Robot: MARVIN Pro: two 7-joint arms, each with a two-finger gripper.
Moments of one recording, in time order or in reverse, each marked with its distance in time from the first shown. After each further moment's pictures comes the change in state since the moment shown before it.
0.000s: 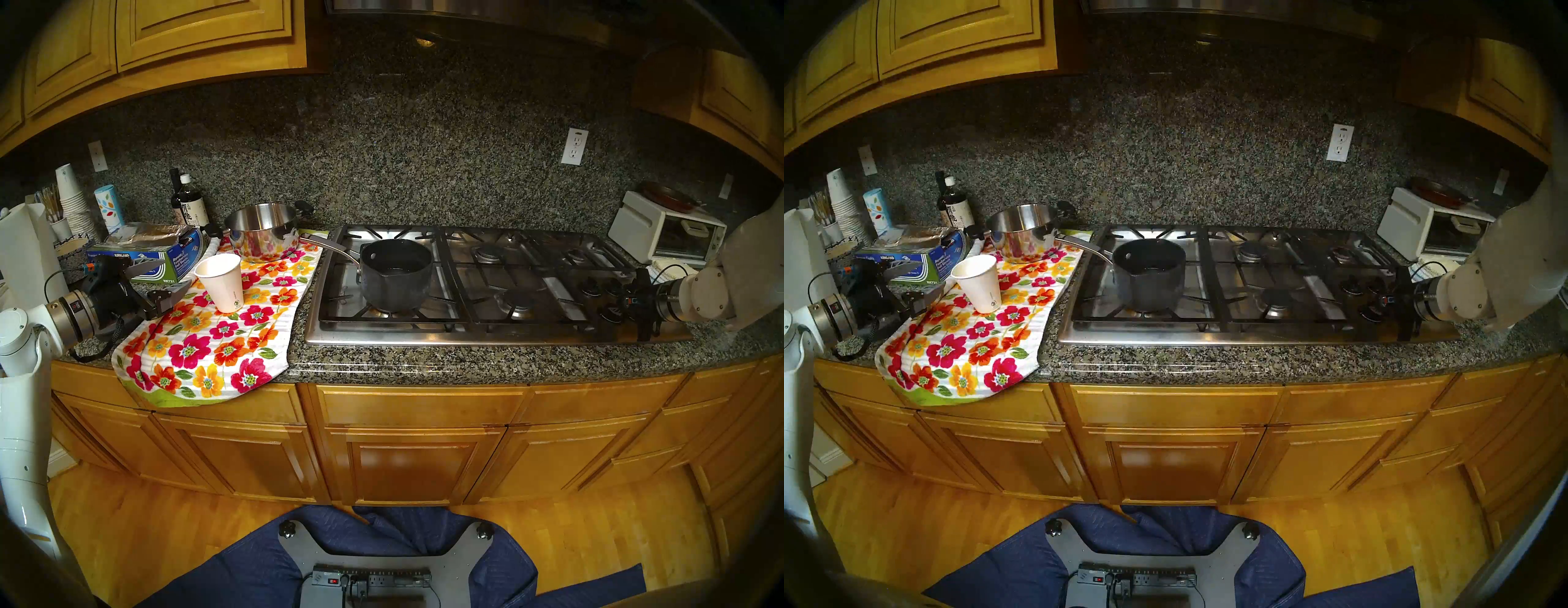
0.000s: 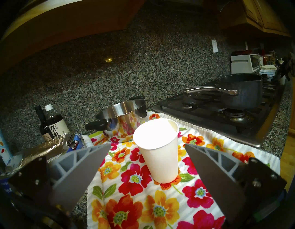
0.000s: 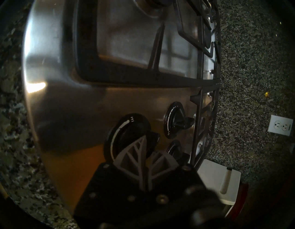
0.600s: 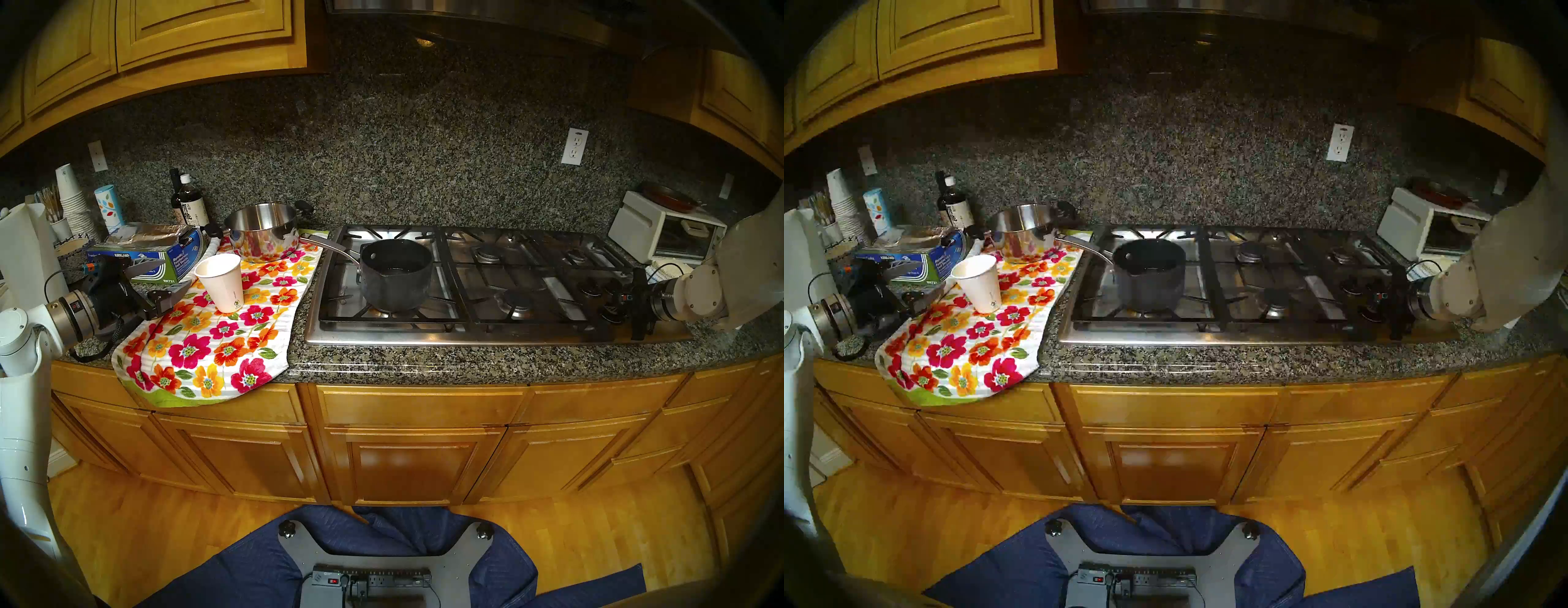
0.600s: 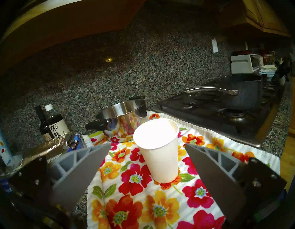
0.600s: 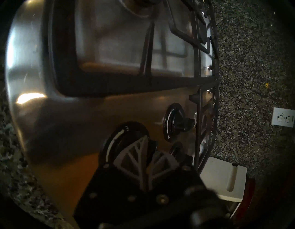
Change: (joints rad) left arm 0.000 0.000 0.000 0.000 0.000 0.000 0.000; right arm -0.021 -0.004 0.008 0.025 0.033 -0.015 0.022
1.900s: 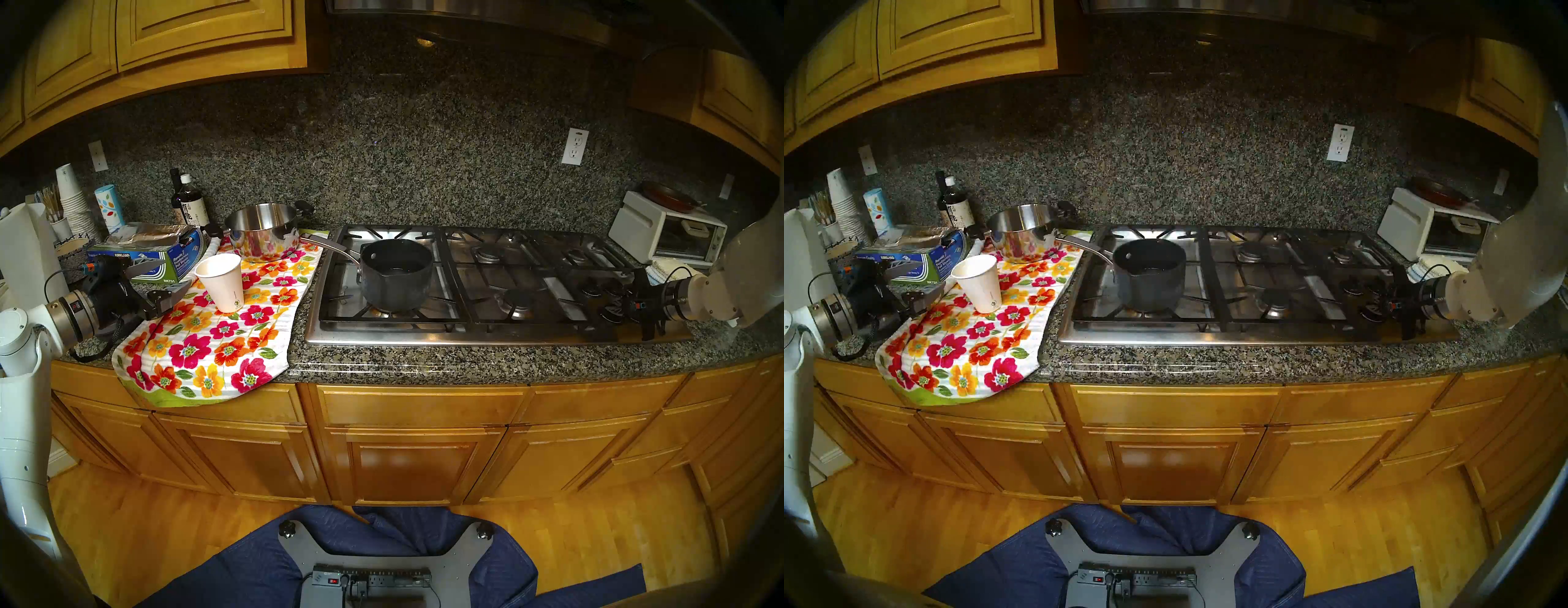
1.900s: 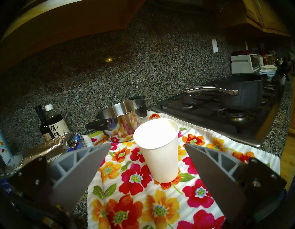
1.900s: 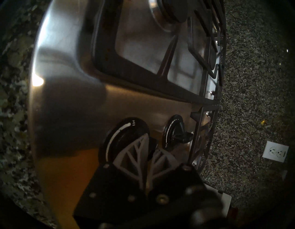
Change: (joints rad) left arm 0.000 0.000 0.000 0.000 0.000 0.000 0.000; right arm -0.063 0.019 -0.071 0.120 -0.164 -0.206 -0.079
